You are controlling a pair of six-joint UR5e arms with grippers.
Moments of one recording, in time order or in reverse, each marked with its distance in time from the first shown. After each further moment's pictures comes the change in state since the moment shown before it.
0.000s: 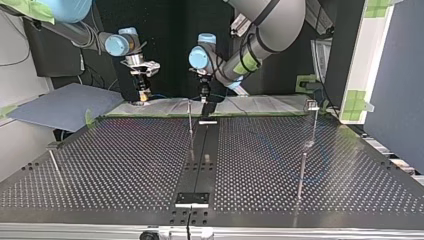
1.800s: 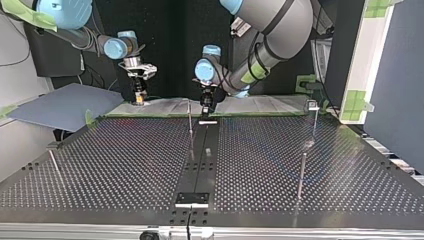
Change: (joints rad) left arm 0.071 -0.002 0.049 -0.018 0.099 0.017; right arm -0.027 0.048 -0.048 0.011 0.027 0.009
